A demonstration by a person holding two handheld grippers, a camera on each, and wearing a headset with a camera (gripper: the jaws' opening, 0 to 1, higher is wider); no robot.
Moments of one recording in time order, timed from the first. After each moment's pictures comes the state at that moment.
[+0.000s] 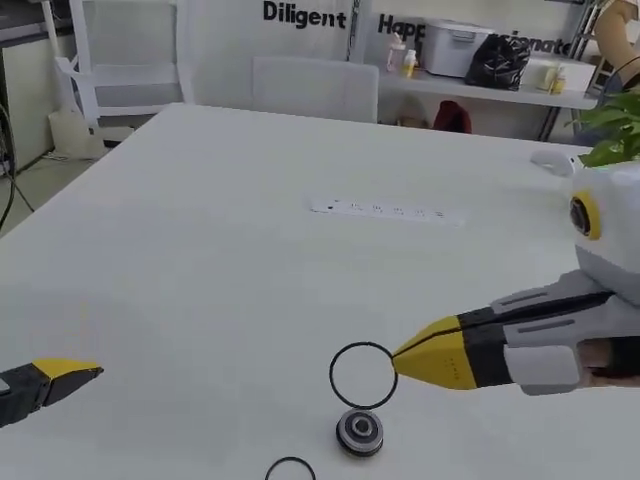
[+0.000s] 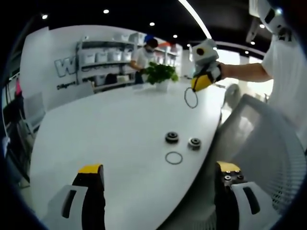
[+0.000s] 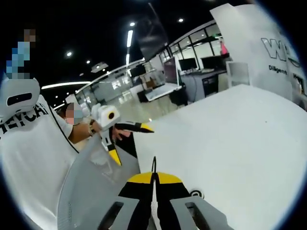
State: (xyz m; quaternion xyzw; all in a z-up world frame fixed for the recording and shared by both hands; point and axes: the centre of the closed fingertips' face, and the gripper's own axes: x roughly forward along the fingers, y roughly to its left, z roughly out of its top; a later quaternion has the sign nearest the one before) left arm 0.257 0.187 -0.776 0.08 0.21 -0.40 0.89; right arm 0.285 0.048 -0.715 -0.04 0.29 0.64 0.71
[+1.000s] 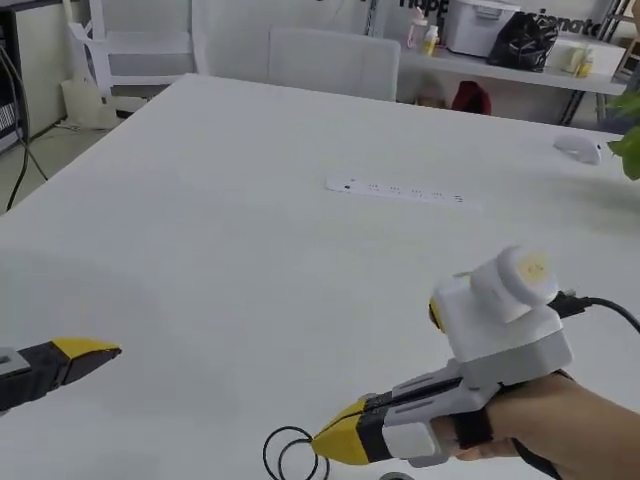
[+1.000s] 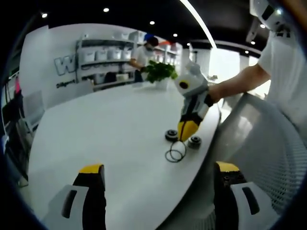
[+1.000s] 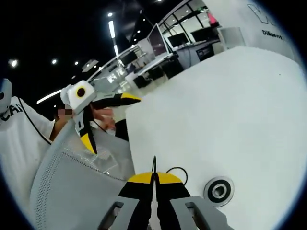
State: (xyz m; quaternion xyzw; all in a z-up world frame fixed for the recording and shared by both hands) left arm 0.256 0.184 -0.781 0.07 0.22 -0.40 0.89; right arm 0.277 0.092 -0.829 -0.01 0.41 0.62 0.66
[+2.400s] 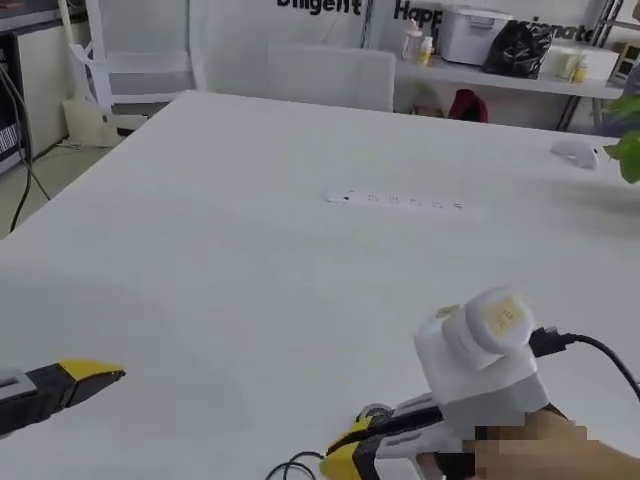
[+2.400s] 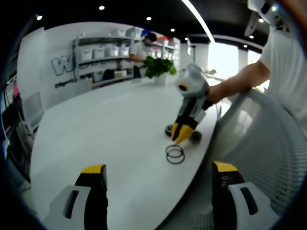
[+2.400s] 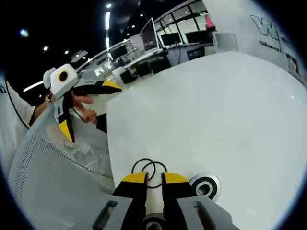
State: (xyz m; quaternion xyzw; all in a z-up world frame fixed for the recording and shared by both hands) left arm 0.254 0.186 -0.785 0.09 0.23 -0.40 0.88; right arm 0.296 0.085 -0.843 -0.06 0.37 0.58 0.72
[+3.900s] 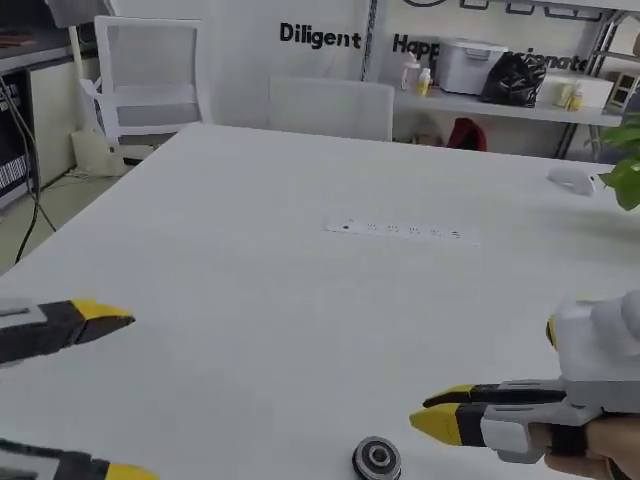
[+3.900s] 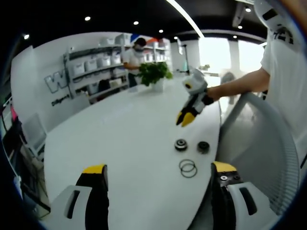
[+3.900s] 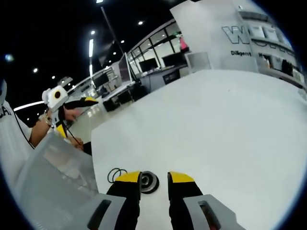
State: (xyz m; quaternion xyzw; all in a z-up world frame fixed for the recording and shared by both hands) left arm 0.297 0.180 -0.725 0.16 0.19 -0.43 0.87; right arm 0.353 0.007 -0.814 0.01 0.33 0.51 0.79
